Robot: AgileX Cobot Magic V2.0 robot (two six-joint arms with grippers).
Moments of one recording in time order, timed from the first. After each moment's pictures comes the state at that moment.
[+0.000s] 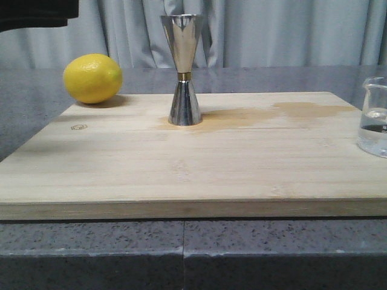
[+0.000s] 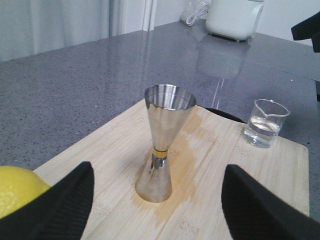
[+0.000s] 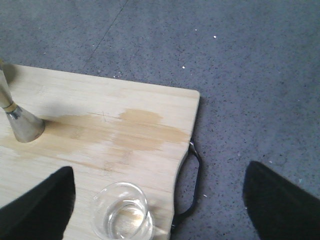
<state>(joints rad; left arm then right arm) -0.03 1.39 -0.71 -1.71 1.16 2.04 -0.05 0.75 -0.79 0.51 0.70 -0.52</state>
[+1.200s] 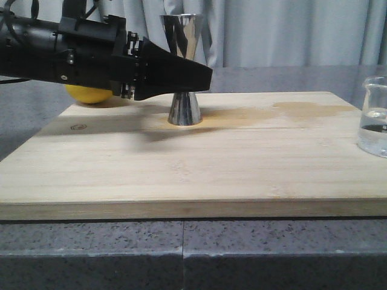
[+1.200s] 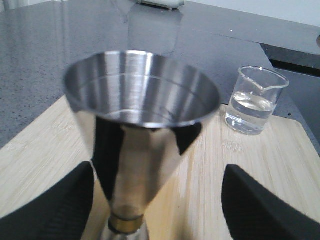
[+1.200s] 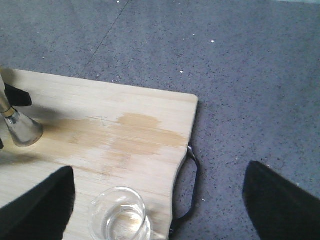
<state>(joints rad) -0.36 1.87 -1.04 -1.77 1.16 2.21 -0.05 0.75 -0.79 0.52 0.69 -0.52</state>
